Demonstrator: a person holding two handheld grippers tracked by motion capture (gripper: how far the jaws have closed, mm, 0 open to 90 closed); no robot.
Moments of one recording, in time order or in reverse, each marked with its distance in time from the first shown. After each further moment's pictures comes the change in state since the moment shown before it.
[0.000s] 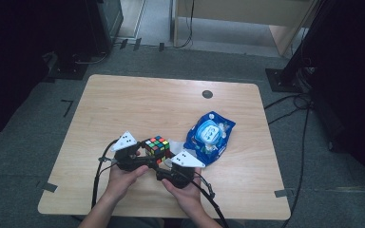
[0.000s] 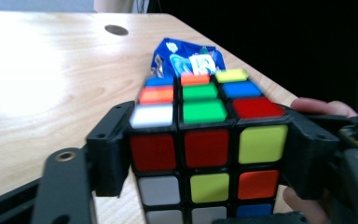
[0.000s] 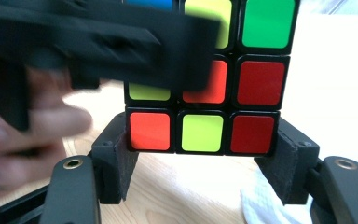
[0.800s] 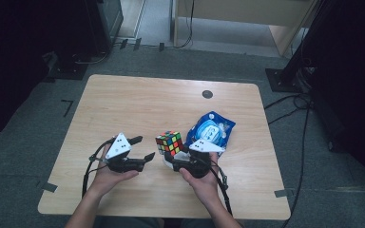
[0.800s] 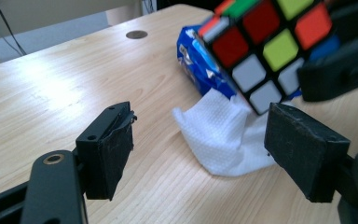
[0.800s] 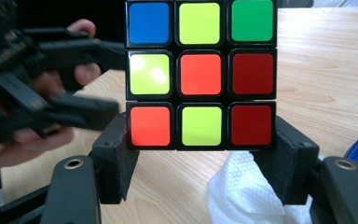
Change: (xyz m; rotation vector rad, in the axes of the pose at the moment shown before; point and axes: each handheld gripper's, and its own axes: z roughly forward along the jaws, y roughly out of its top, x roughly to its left) left arm 0.011 -0.006 -0.014 0.058 0.090 0.307; right arm -0.043 0.034 -0.028 0.063 0.085 0.058
